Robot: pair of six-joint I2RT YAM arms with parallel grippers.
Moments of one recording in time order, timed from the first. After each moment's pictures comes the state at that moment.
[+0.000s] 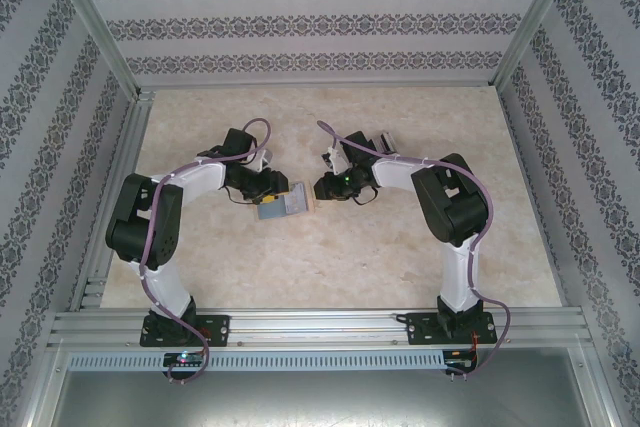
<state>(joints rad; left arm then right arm) -0.25 1.79 1.08 -0.45 0.60 -0.52 0.48 2.03 1.21 -0.27 -0.63 0.36</state>
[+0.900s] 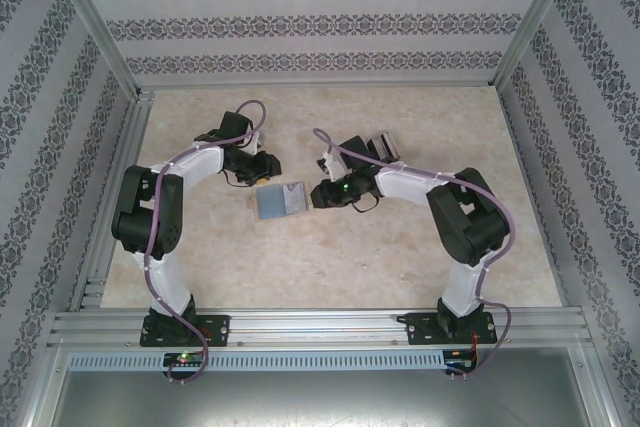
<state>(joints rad) -0.21 1.86 1.25 -0.51 0.48 -0.47 0.53 1.84 1.11 -0.30 -0.61 0.34</state>
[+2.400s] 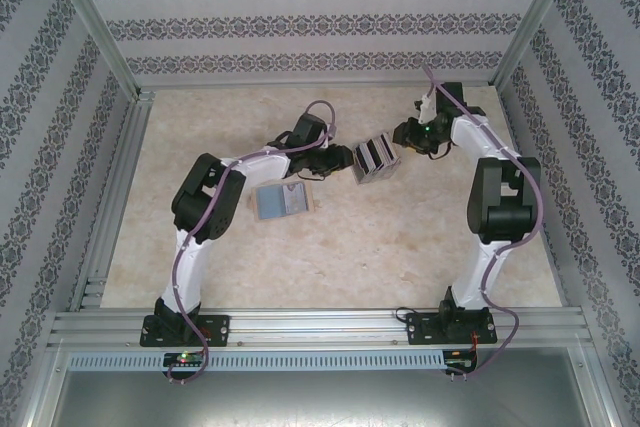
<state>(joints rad) -0.54 2.20 1.54 -0.08 0.49 -0.83 -0.02 1.94 1.50 -0.68 -0.53 0.26</state>
